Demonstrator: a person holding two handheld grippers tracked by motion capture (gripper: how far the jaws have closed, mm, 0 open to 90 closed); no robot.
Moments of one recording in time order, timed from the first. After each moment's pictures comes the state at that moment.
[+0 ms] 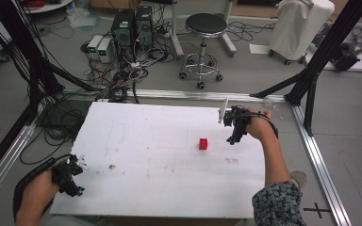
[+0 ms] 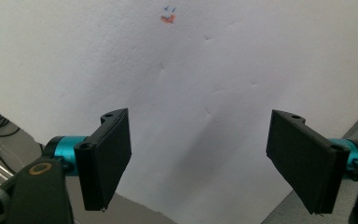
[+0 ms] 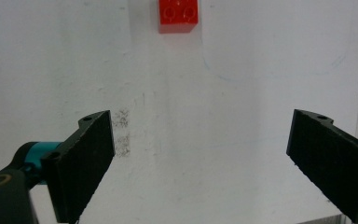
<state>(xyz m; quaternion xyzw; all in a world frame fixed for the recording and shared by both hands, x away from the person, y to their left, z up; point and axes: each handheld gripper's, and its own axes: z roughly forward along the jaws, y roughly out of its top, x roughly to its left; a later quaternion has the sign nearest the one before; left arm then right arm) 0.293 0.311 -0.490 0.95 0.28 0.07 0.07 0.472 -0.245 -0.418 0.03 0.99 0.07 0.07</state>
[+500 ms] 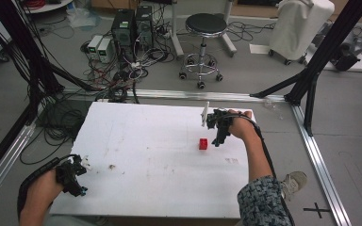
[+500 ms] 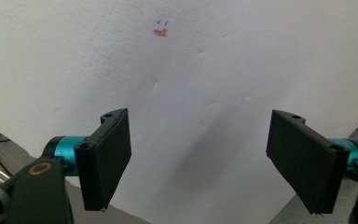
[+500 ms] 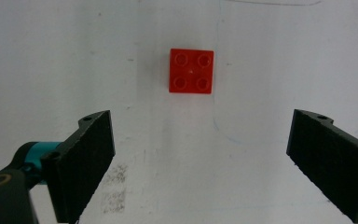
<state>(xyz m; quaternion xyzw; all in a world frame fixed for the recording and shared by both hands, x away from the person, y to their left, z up) 0.296 0.303 -0.492 0.96 0.27 0.07 0.07 0.483 -0.191 -0.445 -0.01 1.00 0.07 0.04</state>
